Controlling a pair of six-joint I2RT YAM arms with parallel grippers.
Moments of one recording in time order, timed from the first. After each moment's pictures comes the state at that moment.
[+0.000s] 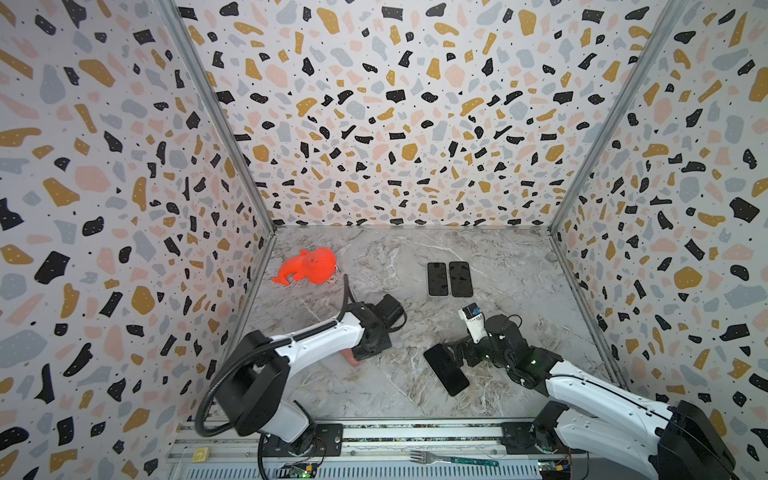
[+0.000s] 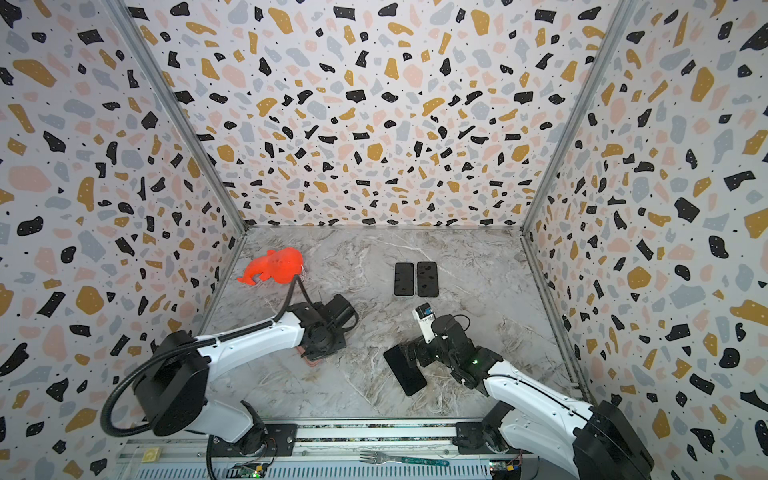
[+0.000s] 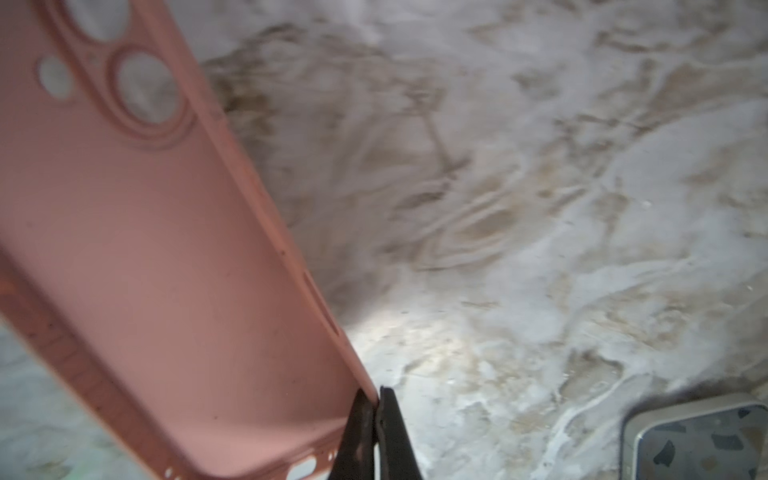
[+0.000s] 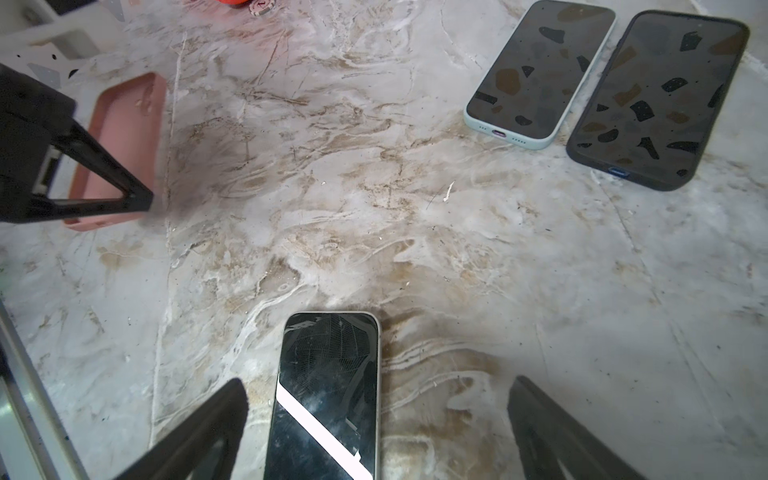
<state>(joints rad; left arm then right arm) -0.79 1.57 0.98 -0.84 -0.15 -1.05 0.72 0.98 0.43 -0.11 -0.08 0.22</state>
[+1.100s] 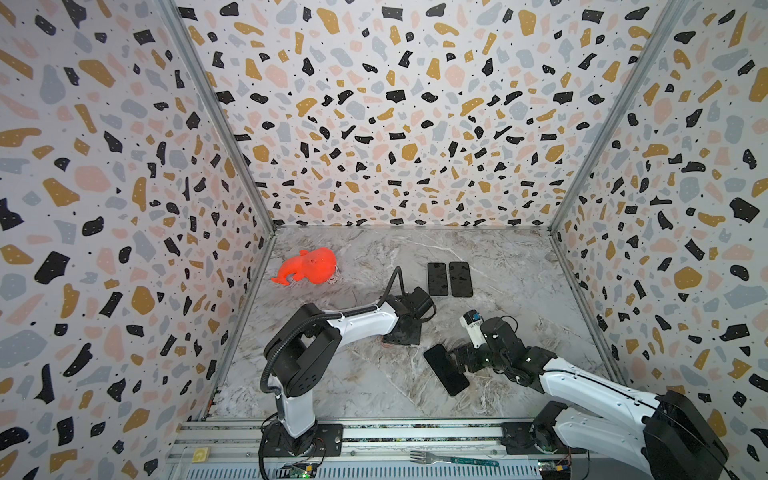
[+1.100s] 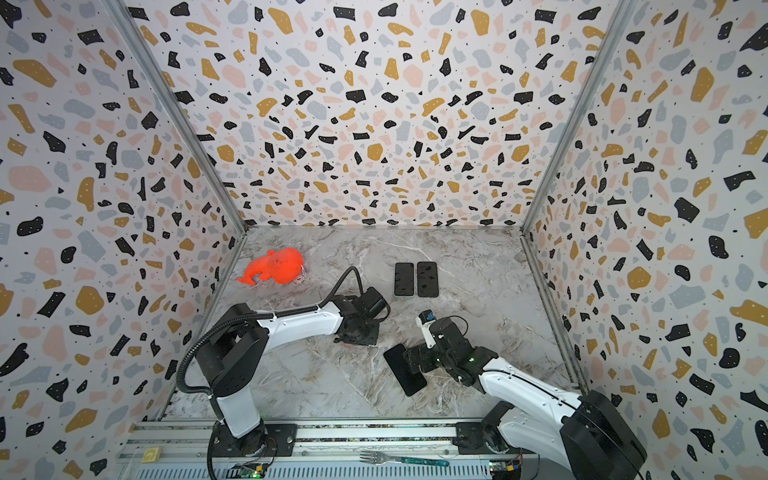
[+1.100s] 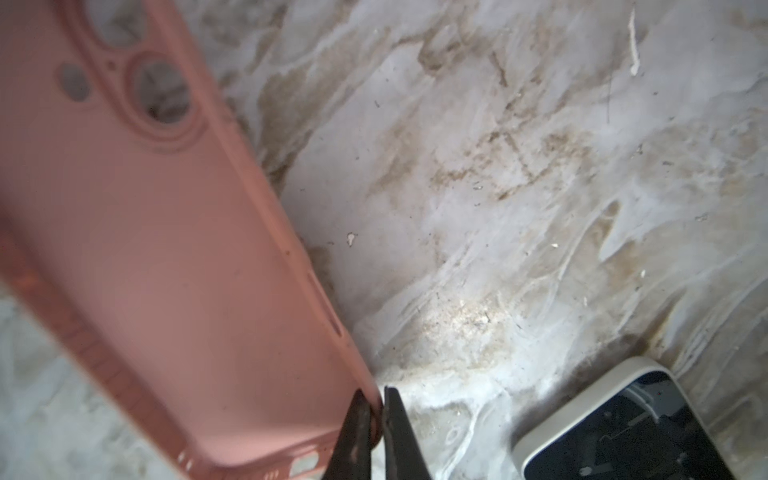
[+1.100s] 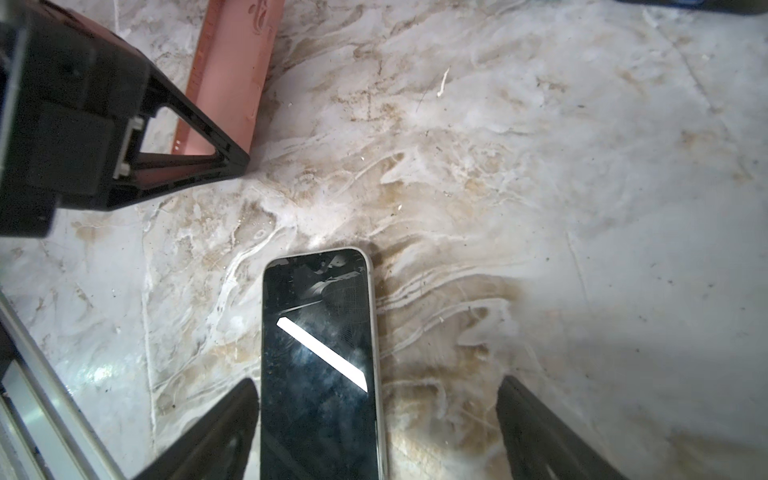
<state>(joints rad) -0.84 1.81 1.15 -0.66 -0.07 -0.65 0.71 1.05 0.41 -0.20 -0.13 0.34</state>
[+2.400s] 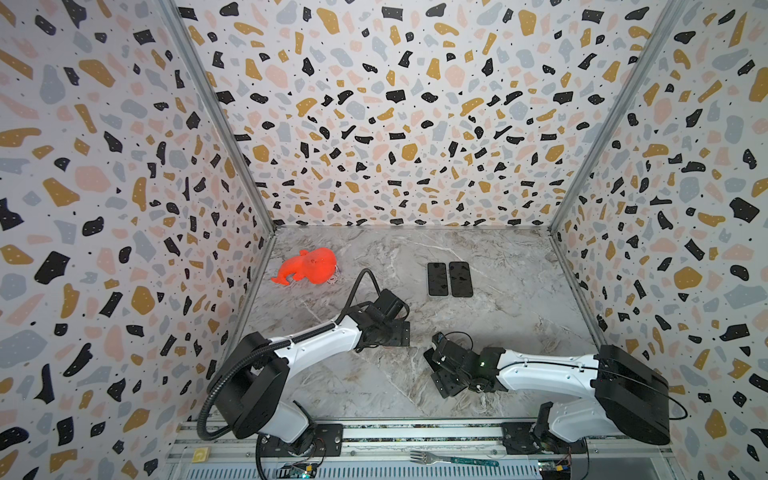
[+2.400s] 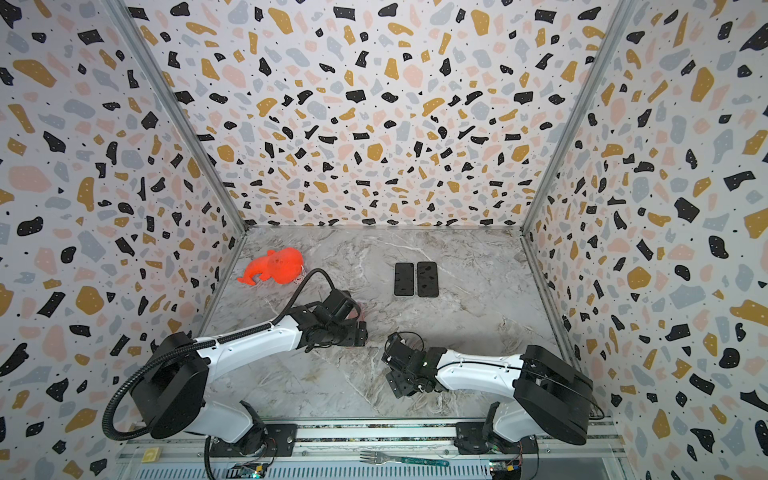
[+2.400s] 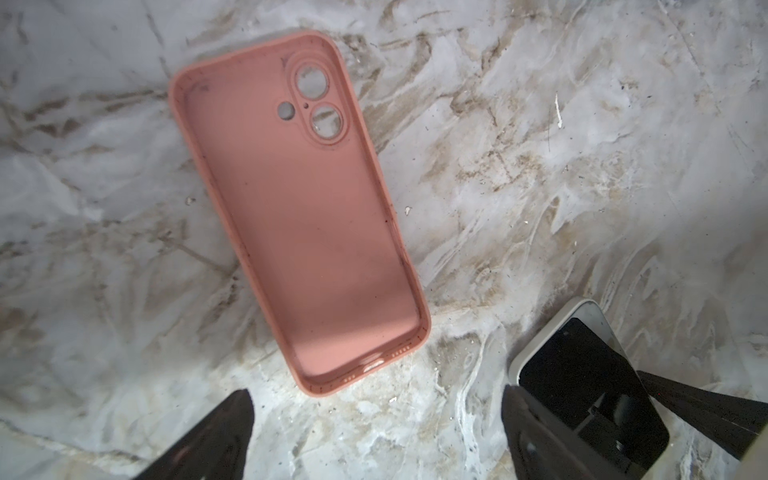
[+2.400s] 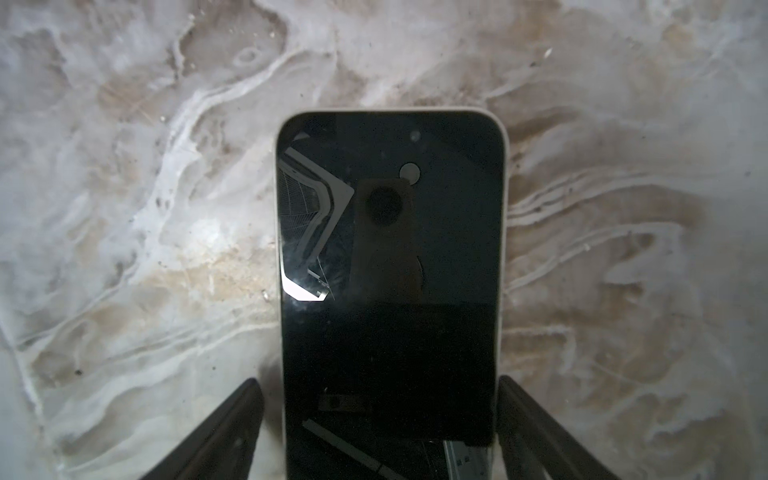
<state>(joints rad) -0.73 1.48 0.88 -0.51 0.00 -0.62 1.10 1.40 0.64 -0.44 0.17 0.49</state>
